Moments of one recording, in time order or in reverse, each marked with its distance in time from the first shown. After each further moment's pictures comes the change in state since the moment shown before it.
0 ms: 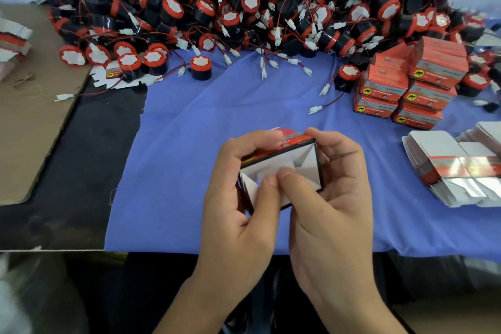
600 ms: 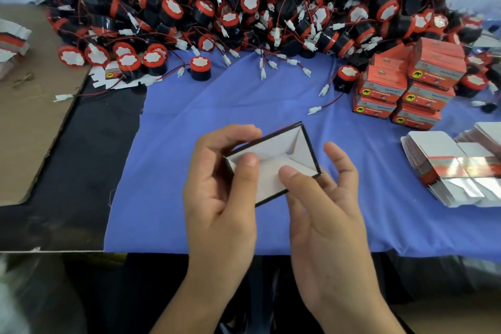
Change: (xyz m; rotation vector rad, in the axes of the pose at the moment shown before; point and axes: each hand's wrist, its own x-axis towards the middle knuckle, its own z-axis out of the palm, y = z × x) left_hand 0.006 0.002 -0.001 -0.123 0.227 -0.080; right_hand -0.007 -0.009 0.001 0.080 0.154 0.291
